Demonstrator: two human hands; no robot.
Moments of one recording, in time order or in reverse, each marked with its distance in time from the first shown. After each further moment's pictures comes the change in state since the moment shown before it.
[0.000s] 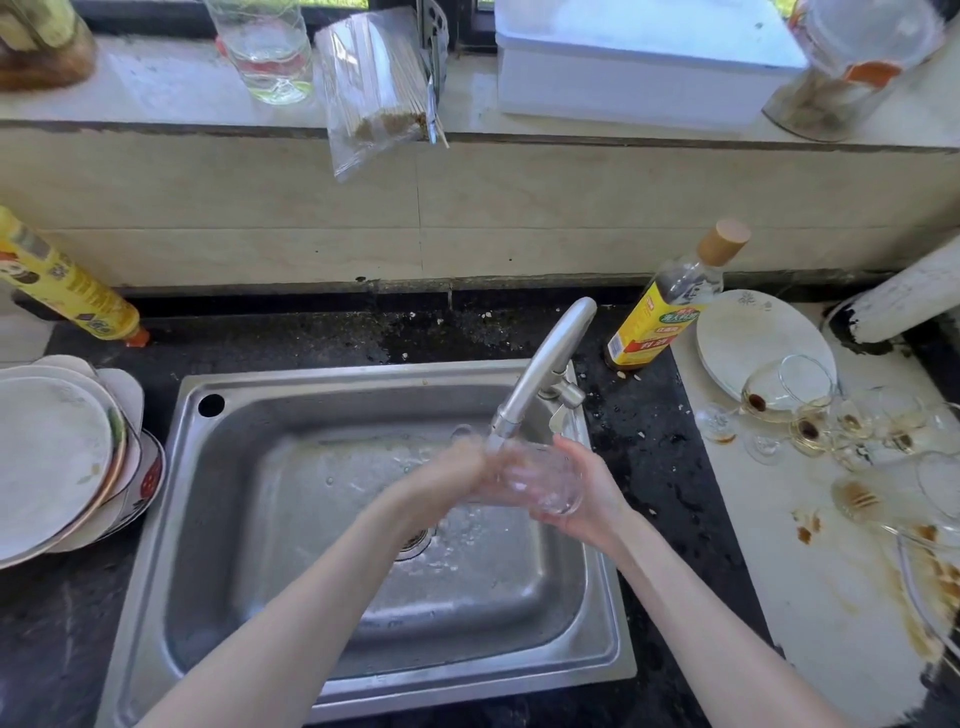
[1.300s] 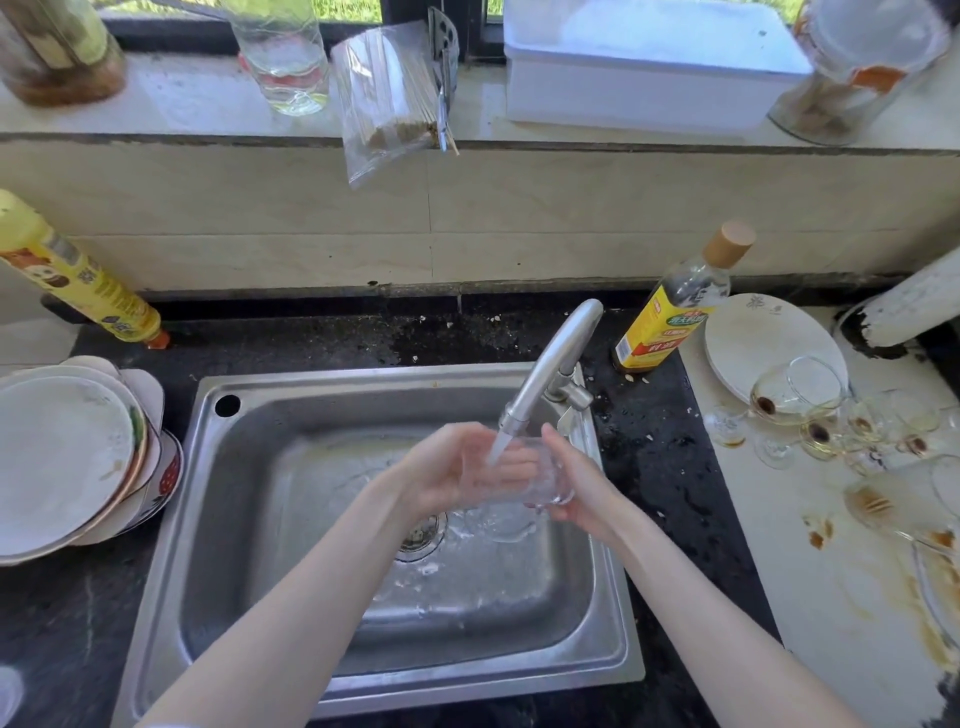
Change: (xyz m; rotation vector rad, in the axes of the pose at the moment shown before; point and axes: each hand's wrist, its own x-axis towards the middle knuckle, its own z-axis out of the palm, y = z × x) left_hand -0.008 0.009 -0.011 -0.532 -0.052 -0.166; right_hand 0.010 0.001 0.007 -0.345 0.072 -0.066
